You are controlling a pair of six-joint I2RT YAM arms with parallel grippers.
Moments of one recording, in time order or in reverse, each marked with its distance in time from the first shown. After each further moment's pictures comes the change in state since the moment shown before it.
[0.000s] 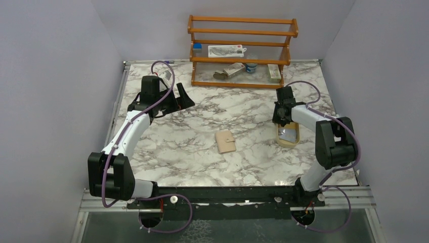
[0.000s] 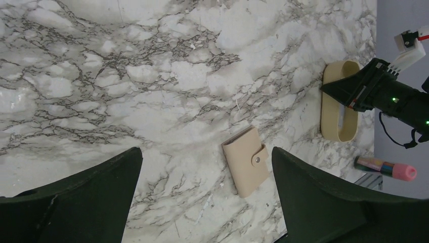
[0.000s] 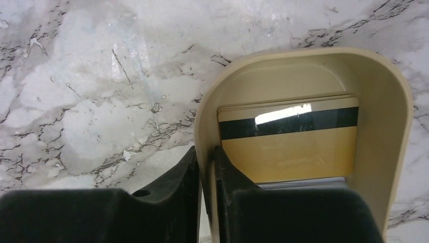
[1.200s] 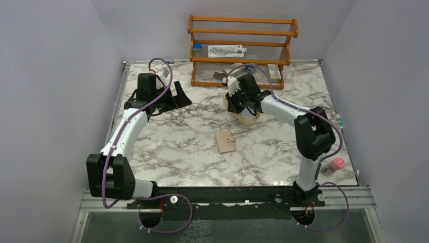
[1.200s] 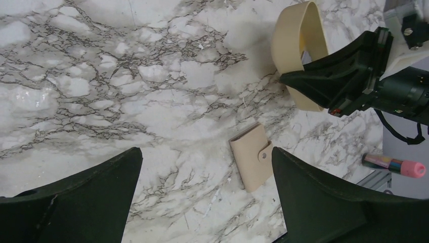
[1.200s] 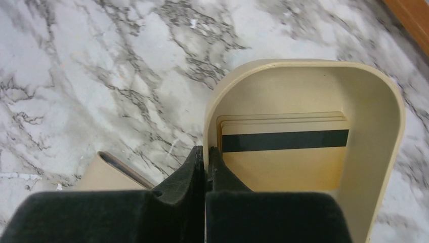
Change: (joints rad) left arm 0.031 0.002 0.071 -0.084 0.005 0.060; right arm 0.335 0.165 0.346 0.098 -0.430 -0.520
